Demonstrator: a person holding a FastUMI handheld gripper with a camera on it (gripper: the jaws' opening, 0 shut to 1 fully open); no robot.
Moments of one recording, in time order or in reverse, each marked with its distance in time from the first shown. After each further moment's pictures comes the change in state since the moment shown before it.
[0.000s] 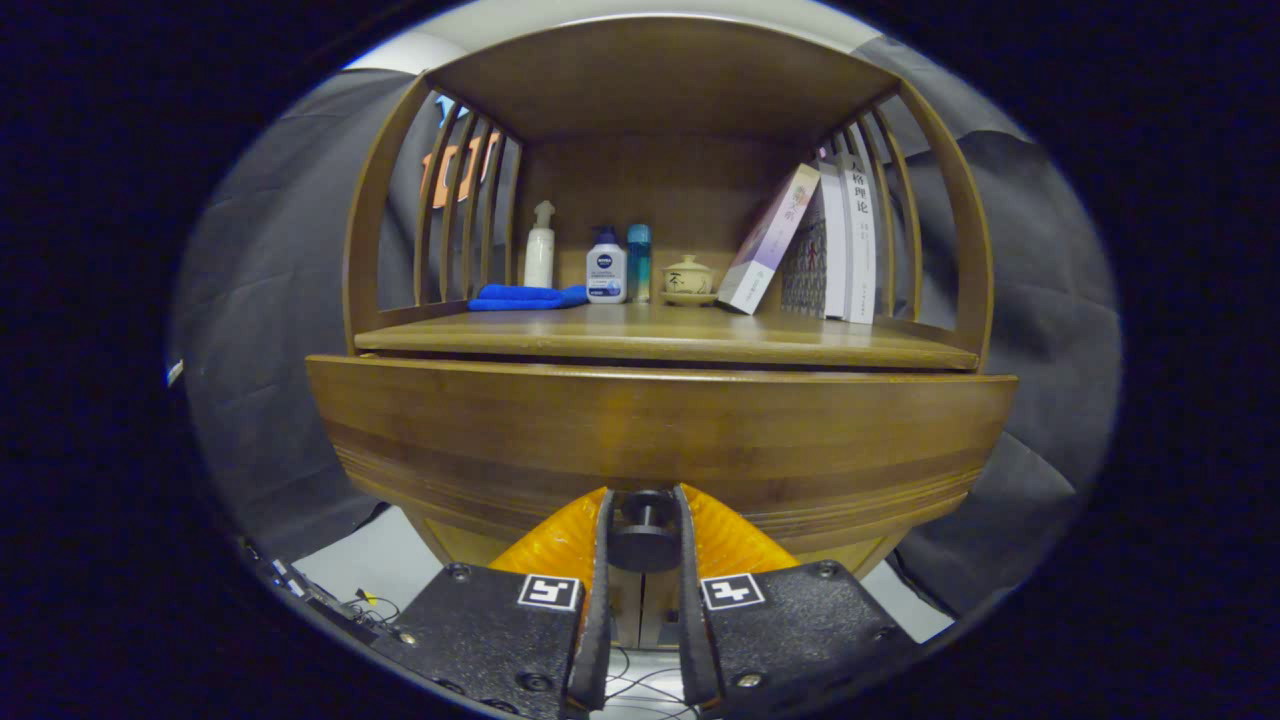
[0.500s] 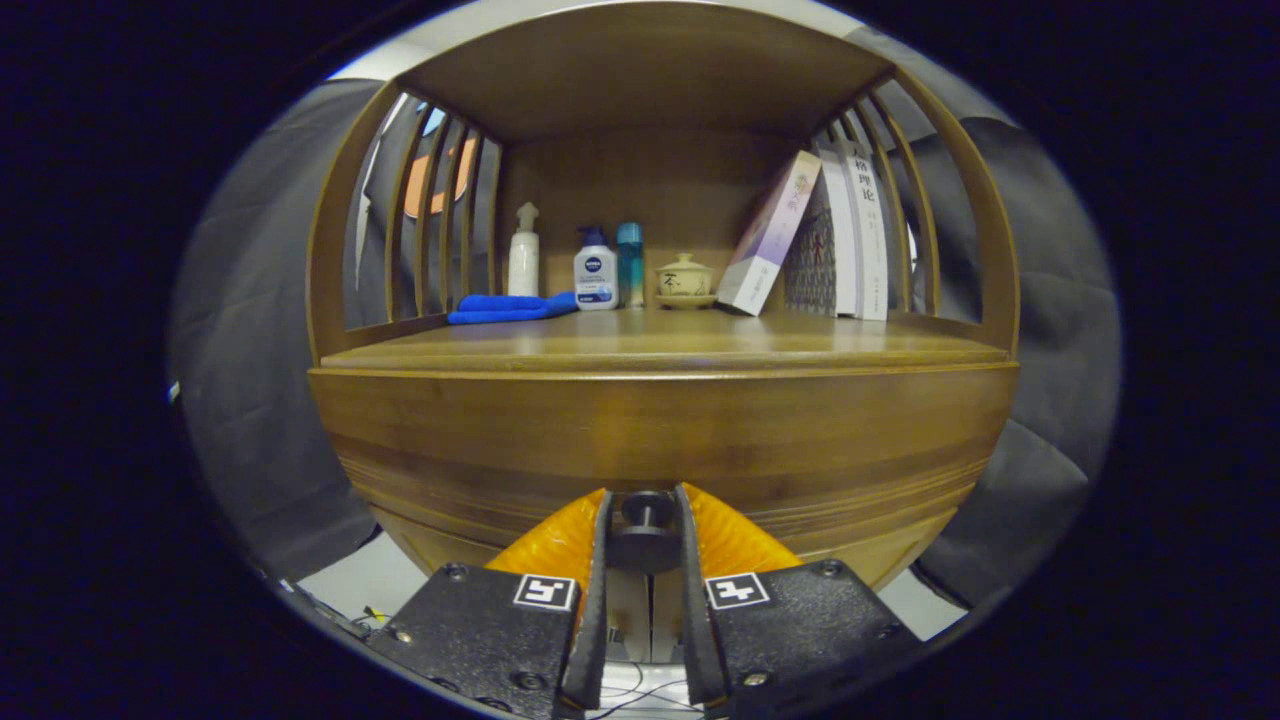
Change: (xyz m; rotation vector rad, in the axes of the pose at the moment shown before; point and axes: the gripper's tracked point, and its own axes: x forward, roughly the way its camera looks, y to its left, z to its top) arm 0.046 0.002 0.014 0.044 0.001 -0.001
